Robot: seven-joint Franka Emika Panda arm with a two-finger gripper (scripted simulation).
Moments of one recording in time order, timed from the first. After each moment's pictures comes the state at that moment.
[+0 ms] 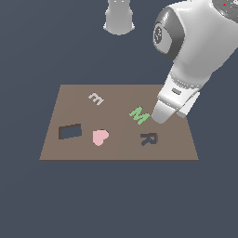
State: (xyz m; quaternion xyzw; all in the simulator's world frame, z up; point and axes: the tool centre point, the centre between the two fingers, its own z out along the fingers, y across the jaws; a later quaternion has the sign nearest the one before) arm -0.031 0.173 0.033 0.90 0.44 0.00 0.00
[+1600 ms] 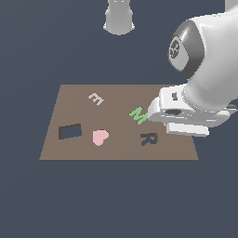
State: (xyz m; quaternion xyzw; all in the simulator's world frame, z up) arm 0.038 0.186 0.037 1.00 -0.06 0.00 0.00
